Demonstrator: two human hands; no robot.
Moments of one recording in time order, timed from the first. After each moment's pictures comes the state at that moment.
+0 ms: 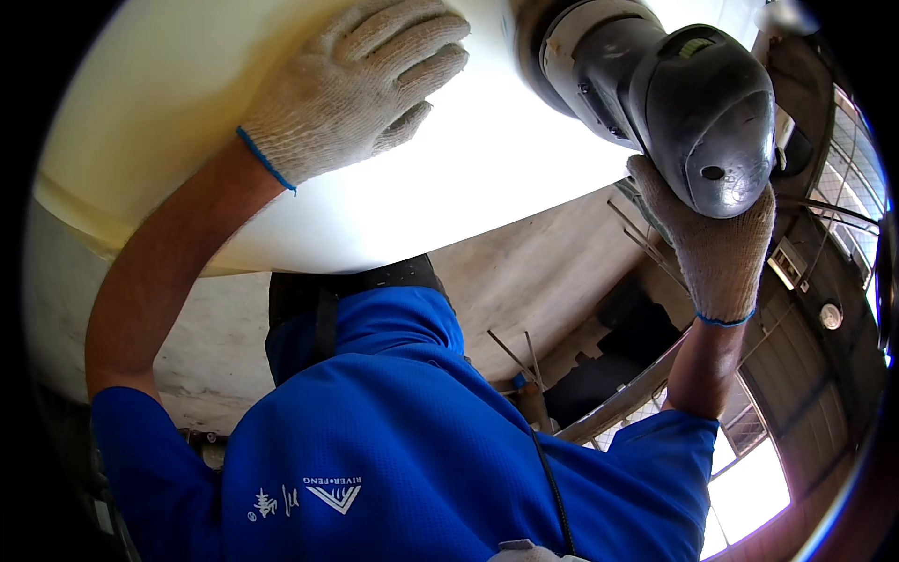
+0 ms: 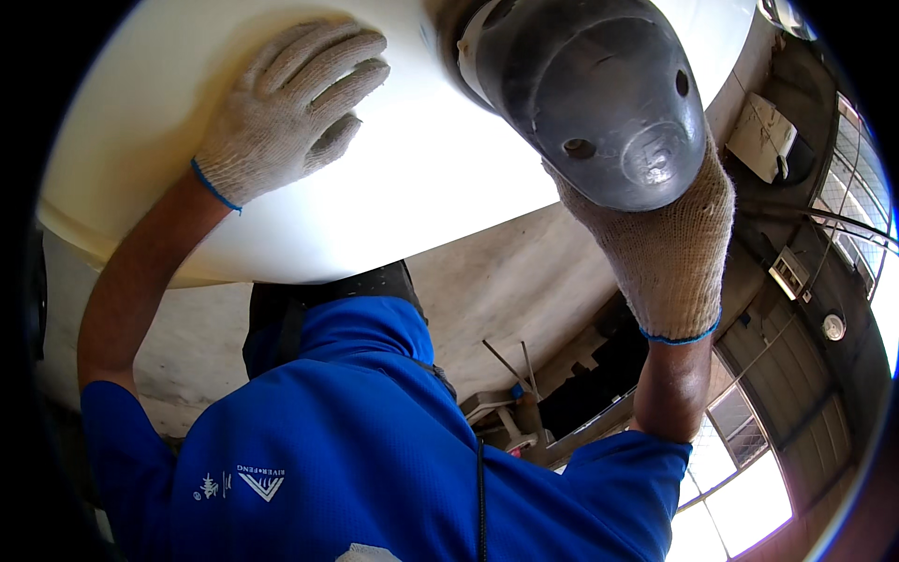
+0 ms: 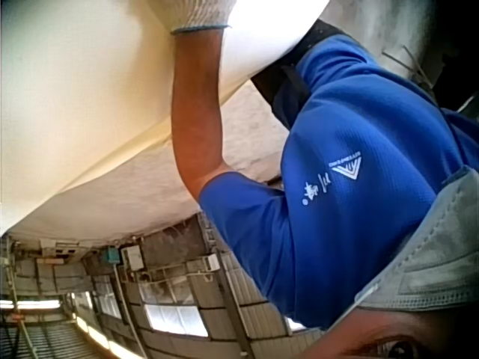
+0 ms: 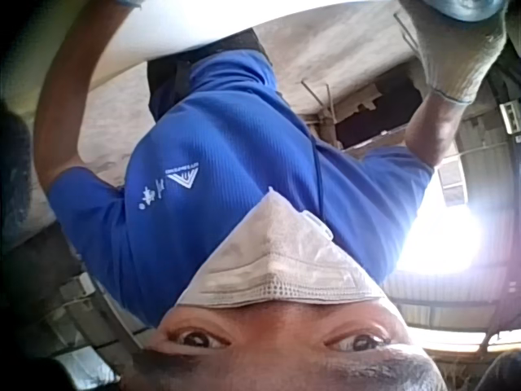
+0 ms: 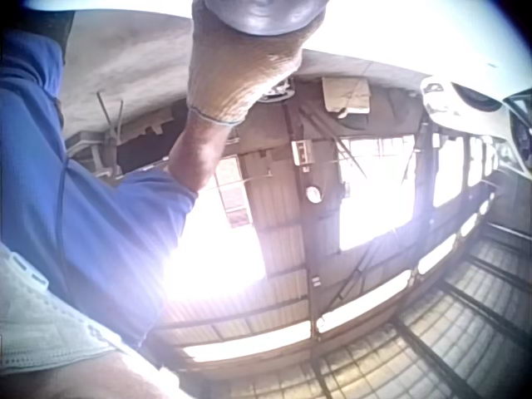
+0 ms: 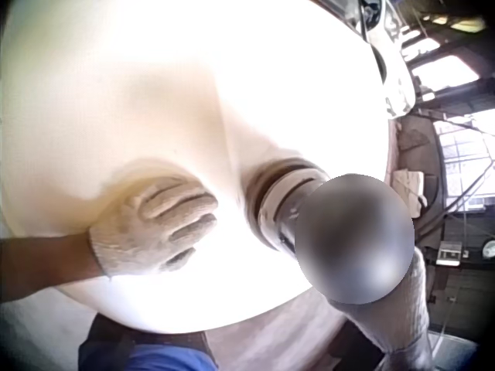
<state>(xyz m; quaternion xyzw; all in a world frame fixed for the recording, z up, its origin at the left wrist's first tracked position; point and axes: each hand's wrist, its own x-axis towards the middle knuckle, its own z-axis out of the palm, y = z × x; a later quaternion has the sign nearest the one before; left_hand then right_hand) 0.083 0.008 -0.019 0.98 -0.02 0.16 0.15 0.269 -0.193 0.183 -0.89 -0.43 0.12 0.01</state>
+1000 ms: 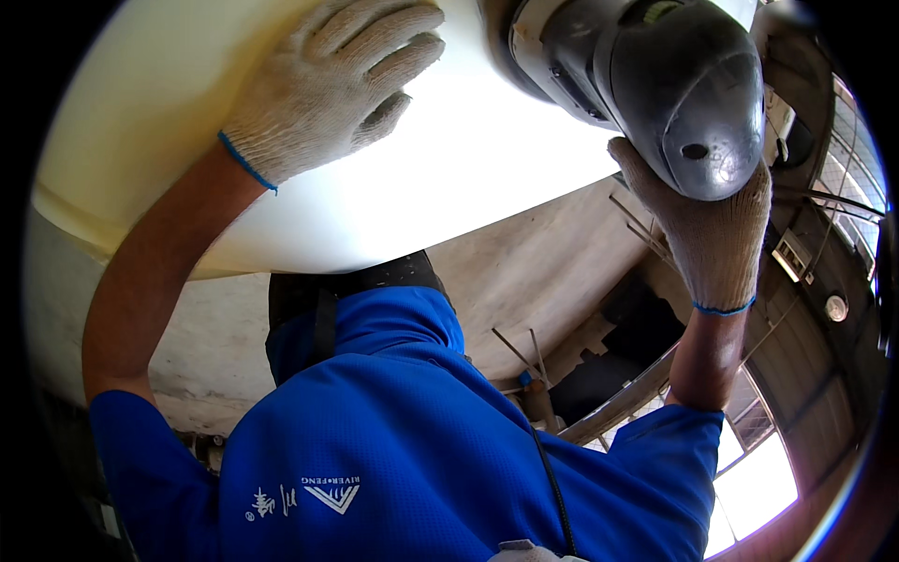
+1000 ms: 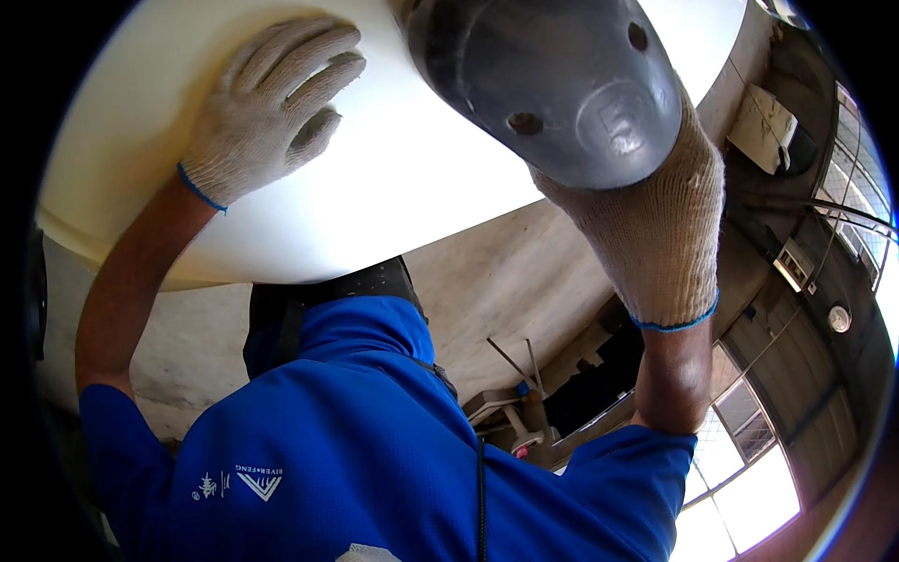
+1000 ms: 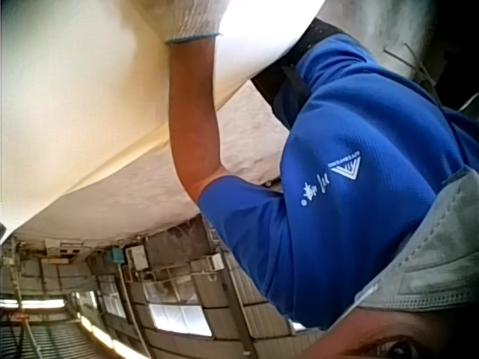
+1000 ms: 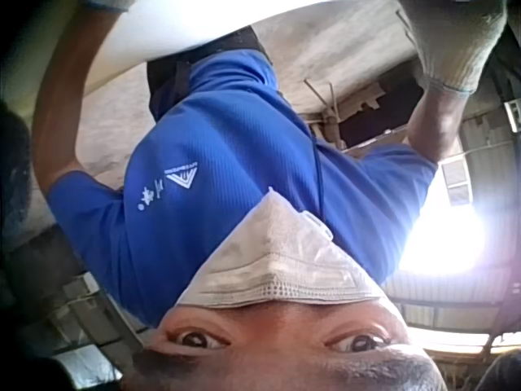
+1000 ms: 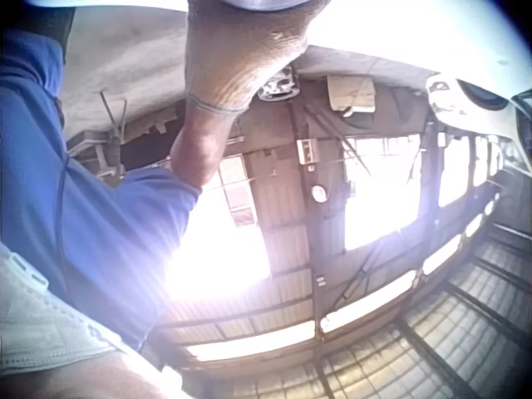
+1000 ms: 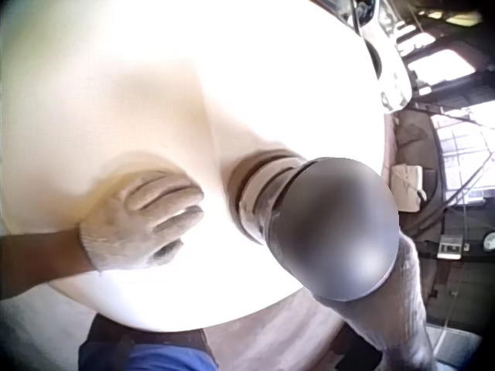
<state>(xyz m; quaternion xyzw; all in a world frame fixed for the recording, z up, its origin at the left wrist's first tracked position) 0.085 0.012 -0.010 0.98 -0.02 0.13 0.11 0.274 -0.194 0.186 -0.88 -0.46 0.12 0.02</state>
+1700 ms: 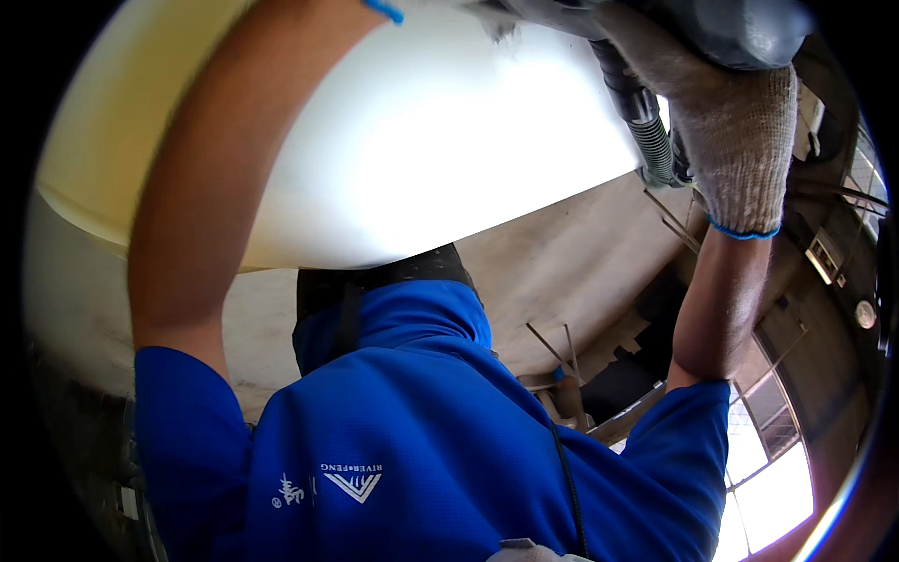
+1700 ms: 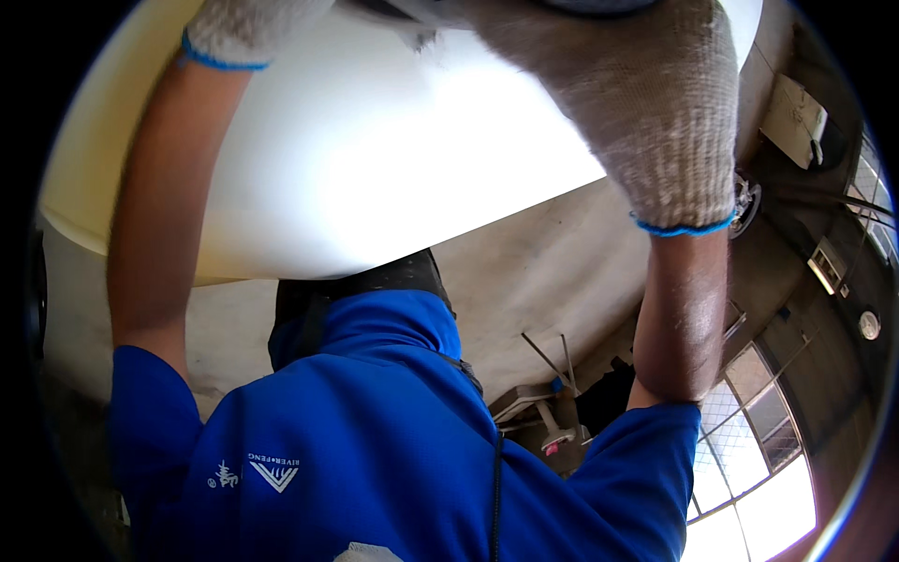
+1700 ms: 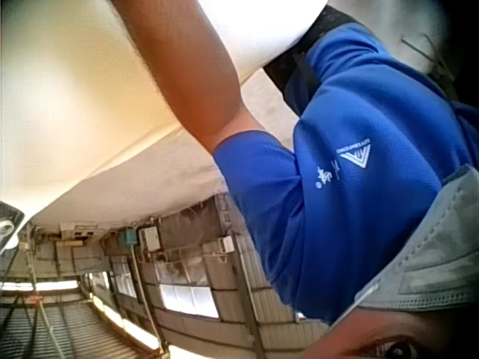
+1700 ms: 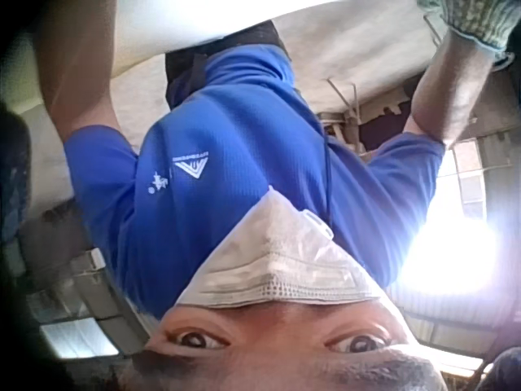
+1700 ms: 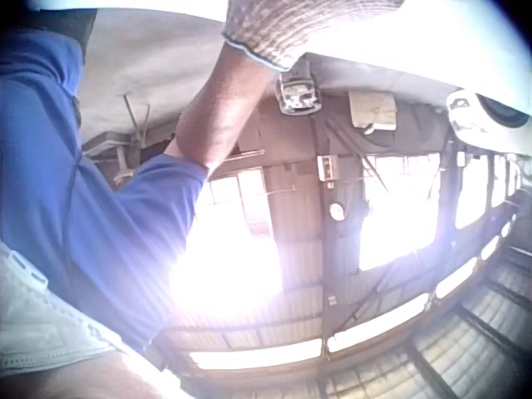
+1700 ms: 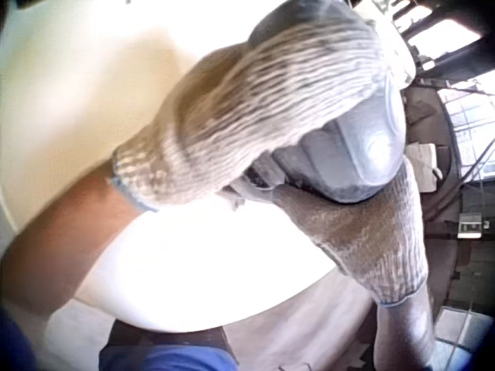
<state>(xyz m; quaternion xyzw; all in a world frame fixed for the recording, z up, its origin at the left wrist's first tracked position) 0.163 0.007 0.007 0.98 -0.02 0.12 0.16 0.315 -0.167 0.154 -0.83 -0.51 0.16 0.18</state>
